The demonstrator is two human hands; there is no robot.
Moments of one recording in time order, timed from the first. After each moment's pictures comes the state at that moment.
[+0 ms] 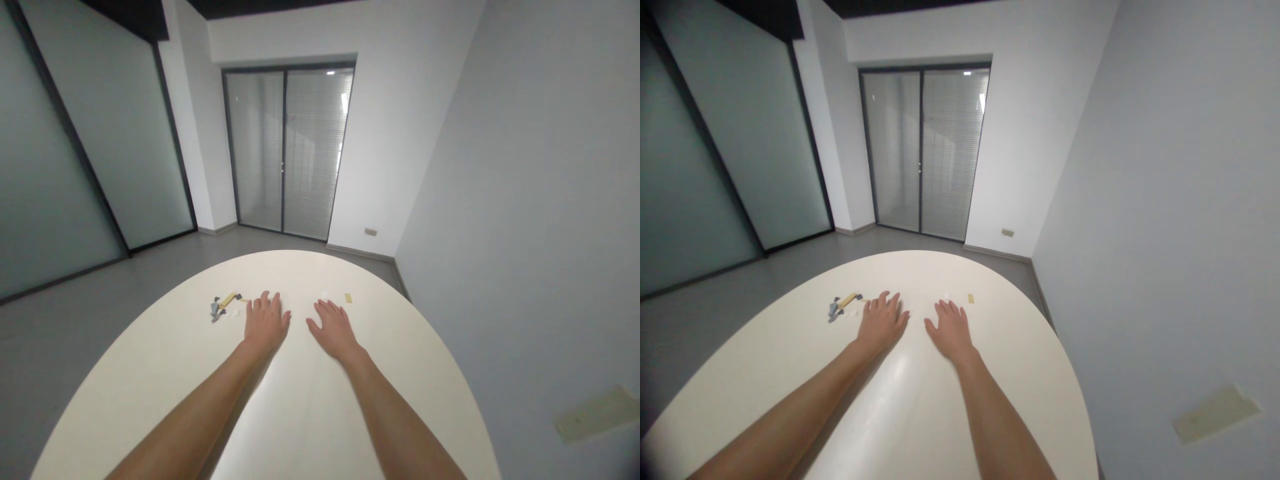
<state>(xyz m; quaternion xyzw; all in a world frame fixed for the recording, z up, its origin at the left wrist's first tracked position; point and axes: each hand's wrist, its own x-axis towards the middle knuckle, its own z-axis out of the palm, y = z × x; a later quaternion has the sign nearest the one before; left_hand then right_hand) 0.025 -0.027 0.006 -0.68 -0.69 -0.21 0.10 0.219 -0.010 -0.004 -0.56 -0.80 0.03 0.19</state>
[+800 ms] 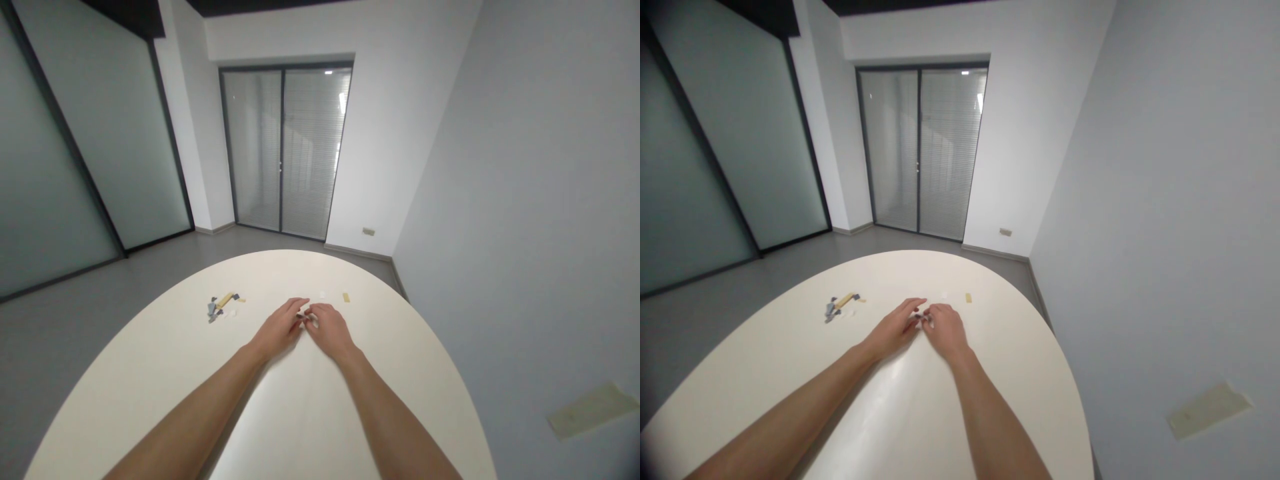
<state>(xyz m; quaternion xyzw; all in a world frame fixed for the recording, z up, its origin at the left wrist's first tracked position) 0.036 -0.027 0.006 -0.83 -0.40 -0.36 -0.14 0.213 -0.020 0.017 -0.51 -0.82 0.05 0.25</state>
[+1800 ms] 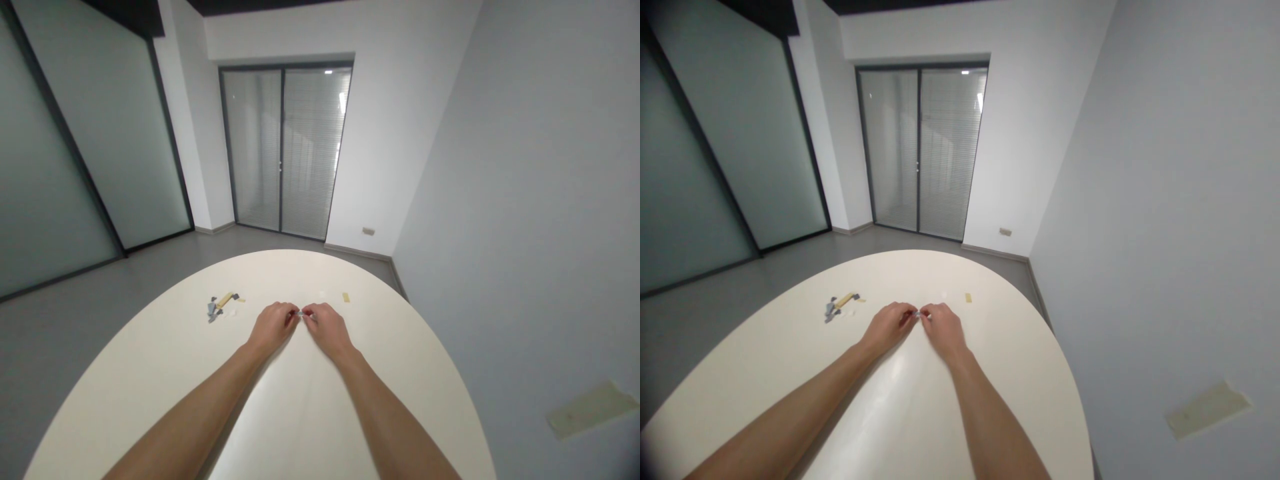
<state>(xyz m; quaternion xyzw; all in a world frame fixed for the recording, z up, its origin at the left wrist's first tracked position) 0.034 -0.027 0.015 -0.79 -0.55 -0.29 -0.05 0.211 -0.018 0.013 -0.50 -0.81 0.08 0.30</state>
